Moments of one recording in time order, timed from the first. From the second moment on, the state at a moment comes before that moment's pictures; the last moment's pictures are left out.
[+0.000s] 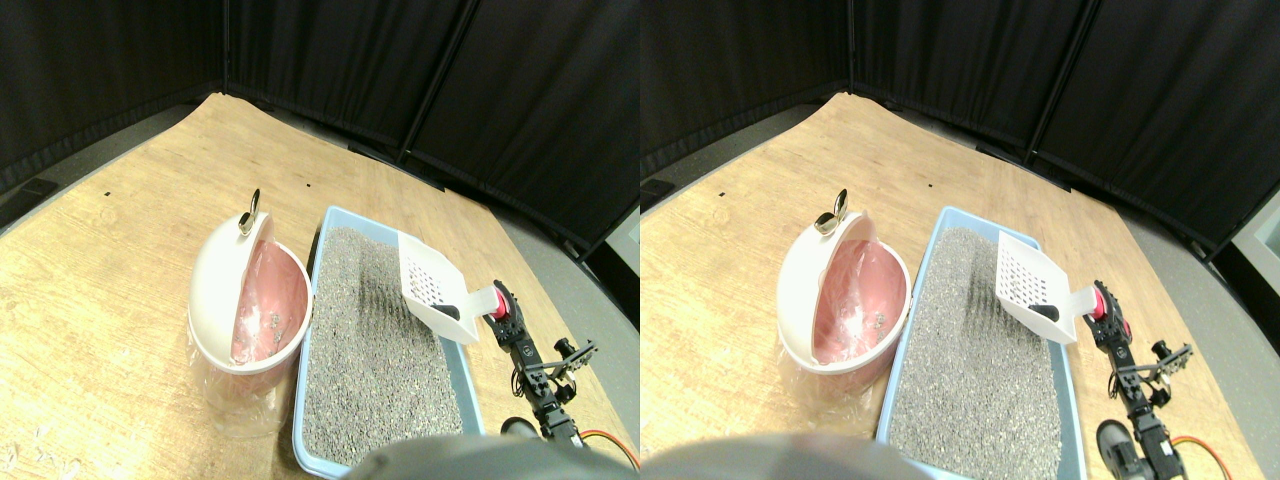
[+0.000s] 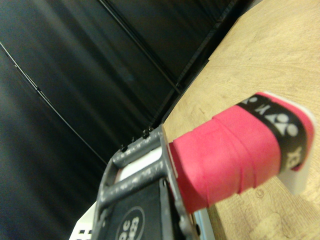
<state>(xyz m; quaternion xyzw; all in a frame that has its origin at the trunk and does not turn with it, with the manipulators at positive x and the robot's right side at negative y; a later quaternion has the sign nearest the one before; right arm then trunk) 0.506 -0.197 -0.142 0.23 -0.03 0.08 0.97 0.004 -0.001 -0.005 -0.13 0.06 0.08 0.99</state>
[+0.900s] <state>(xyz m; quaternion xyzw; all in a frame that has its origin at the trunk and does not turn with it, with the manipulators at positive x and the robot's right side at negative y) 0.512 -0.151 -0.095 0.10 0.01 0.19 0.98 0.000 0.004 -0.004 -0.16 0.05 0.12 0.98</state>
